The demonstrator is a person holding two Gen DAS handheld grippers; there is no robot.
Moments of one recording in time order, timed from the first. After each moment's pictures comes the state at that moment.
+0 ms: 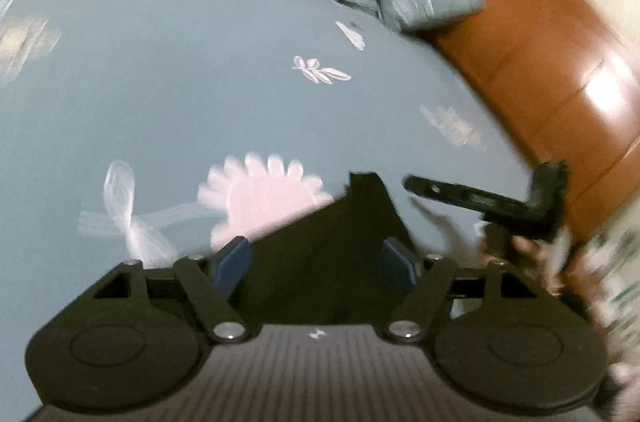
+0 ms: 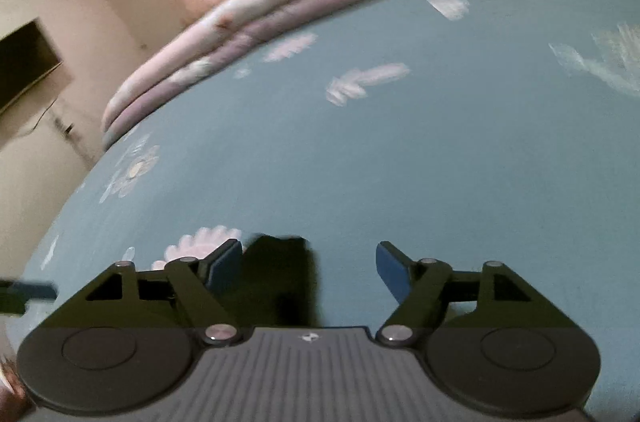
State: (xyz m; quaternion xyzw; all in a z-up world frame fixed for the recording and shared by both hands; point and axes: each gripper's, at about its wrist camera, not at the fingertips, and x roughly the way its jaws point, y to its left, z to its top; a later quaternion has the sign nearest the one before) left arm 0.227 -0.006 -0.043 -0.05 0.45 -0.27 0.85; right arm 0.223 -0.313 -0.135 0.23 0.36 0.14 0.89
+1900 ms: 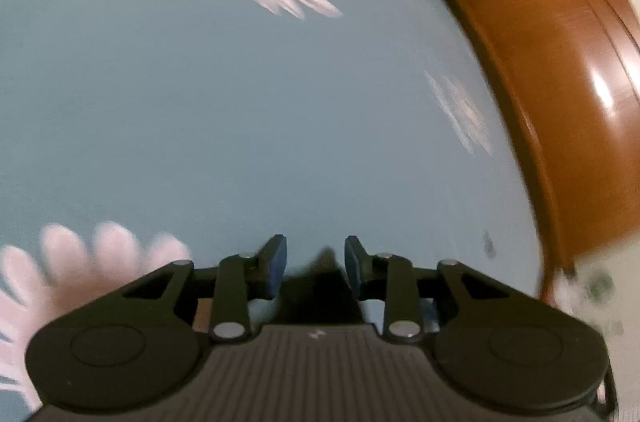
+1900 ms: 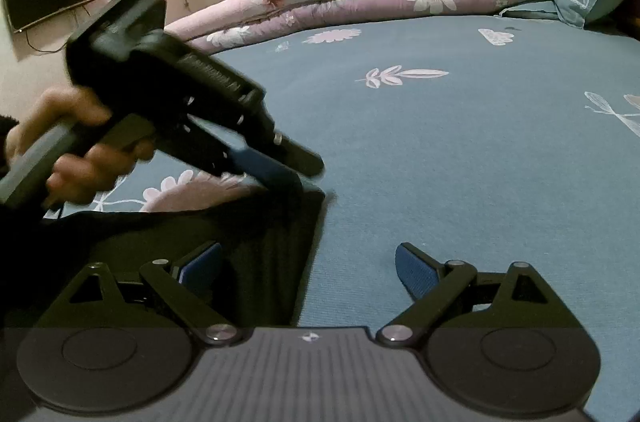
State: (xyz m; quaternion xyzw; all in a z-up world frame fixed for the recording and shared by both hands) left arm 0.363 -0.112 -0.132 -0.18 0.56 -0.30 0.75; right arm 0.193 -0.281 -0.141 0.08 0.33 0.18 0.92
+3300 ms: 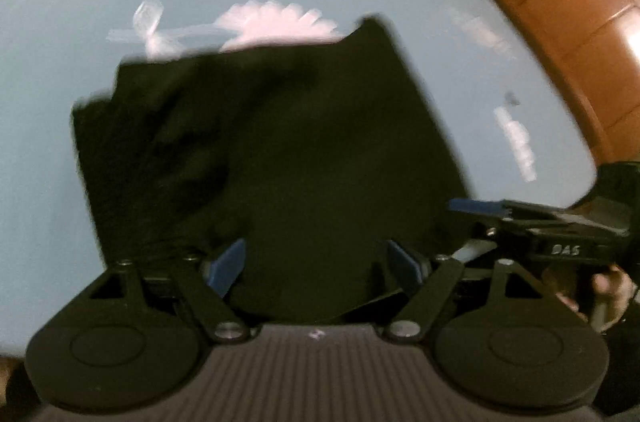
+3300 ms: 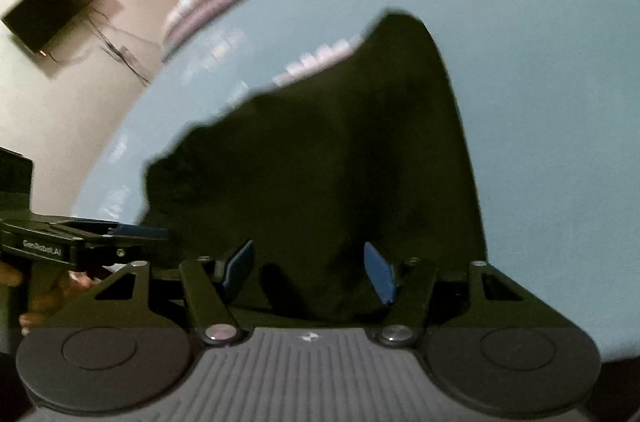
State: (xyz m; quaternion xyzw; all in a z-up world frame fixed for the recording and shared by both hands) left arm 0.080 0.031 -0.102 -0.10 0.54 -0.21 0.81; right arm 0.060 -0.239 -0.127 0.21 0.45 0.23 0.84
